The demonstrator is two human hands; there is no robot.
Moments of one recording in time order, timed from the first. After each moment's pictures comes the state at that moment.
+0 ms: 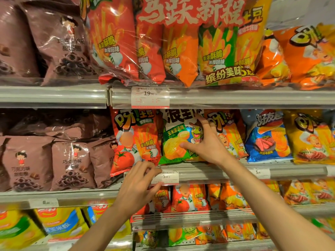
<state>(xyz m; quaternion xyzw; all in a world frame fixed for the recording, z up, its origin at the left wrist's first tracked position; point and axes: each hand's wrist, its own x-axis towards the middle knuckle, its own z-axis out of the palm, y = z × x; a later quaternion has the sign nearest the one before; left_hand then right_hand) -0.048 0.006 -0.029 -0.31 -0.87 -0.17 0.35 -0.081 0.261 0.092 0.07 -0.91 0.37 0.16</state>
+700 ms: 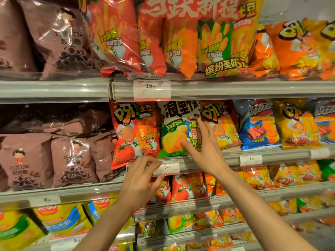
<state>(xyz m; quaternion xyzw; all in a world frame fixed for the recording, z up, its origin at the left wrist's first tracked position) -0.032 0.003 -0.029 -0.27 -0.88 -0.22 0.31 -0.039 0.245 0.048 0.07 -0.90 0.35 0.24</state>
